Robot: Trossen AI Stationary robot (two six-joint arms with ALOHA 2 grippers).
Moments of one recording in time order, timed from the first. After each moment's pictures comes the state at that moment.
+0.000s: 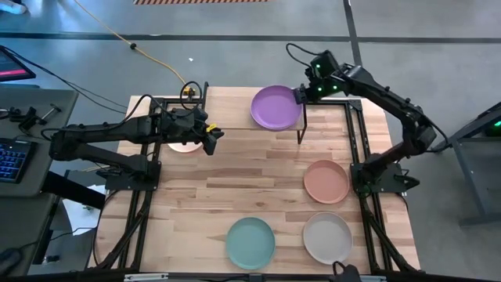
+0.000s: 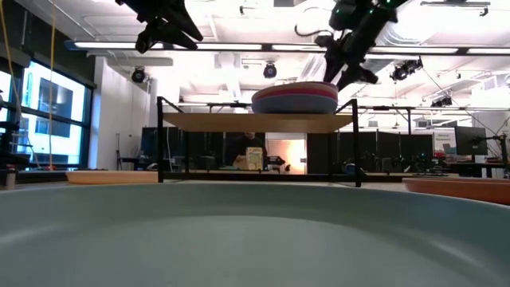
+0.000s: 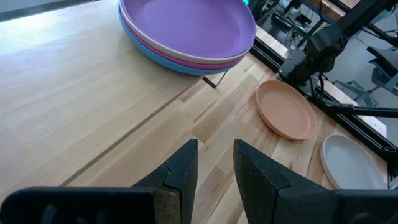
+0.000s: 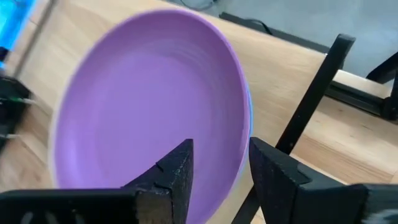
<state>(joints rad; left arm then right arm) 0.14 1.06 0.99 -0.48 -0.22 -0.56 -0.77 1.47 1.43 -0.89 -0.19 0.41</state>
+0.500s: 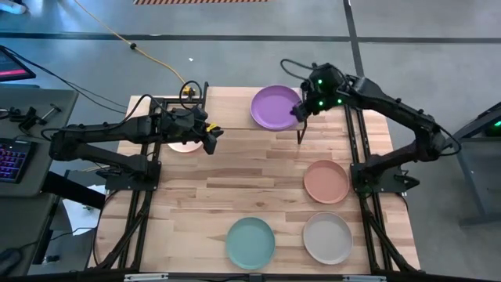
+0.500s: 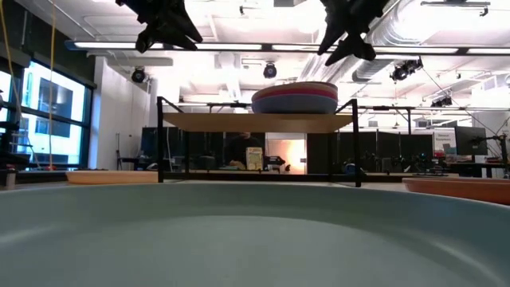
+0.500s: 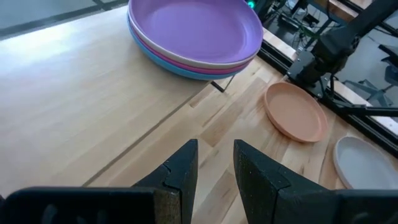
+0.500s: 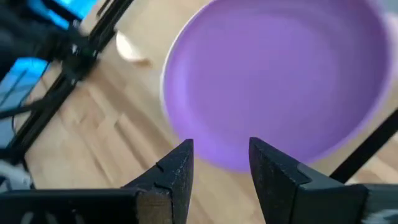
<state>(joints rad) 0.14 1.06 0.99 -0.48 -0.26 -0.52 -0.55 1.35 1.43 -0.91 -0.22 0.44</state>
